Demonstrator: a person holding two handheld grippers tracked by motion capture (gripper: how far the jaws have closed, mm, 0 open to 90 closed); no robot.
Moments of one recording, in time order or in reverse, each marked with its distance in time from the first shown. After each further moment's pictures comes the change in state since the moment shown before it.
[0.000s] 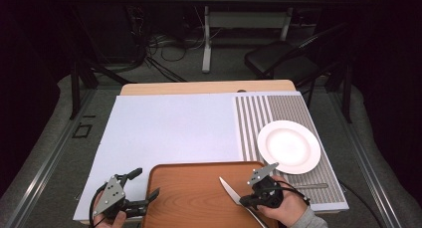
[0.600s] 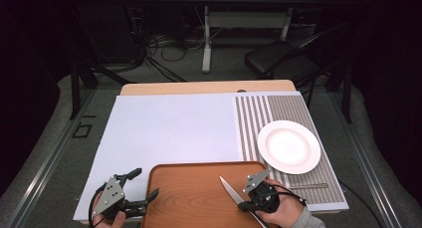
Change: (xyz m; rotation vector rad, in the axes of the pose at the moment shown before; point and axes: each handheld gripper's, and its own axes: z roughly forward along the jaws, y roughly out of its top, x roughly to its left) left arm 0.000 0.000 -0.001 0.000 0.004 -0.001; right arm 0.004 -0.004 0.011 0.057 0.030 -0.061
